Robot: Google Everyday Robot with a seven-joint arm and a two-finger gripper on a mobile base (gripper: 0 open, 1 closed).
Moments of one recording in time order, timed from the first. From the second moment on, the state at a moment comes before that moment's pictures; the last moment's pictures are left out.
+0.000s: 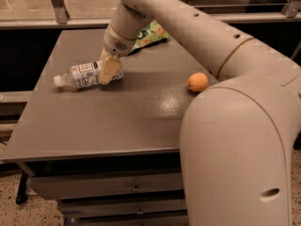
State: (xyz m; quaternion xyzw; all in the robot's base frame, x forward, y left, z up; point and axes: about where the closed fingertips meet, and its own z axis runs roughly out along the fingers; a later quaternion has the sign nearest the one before) arm 0.661 0.143 0.843 -0.74 0.62 0.16 0.21
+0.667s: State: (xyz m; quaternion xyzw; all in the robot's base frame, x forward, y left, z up) arm 0.668 0.139 0.863 -0.64 0.64 0.28 0.30
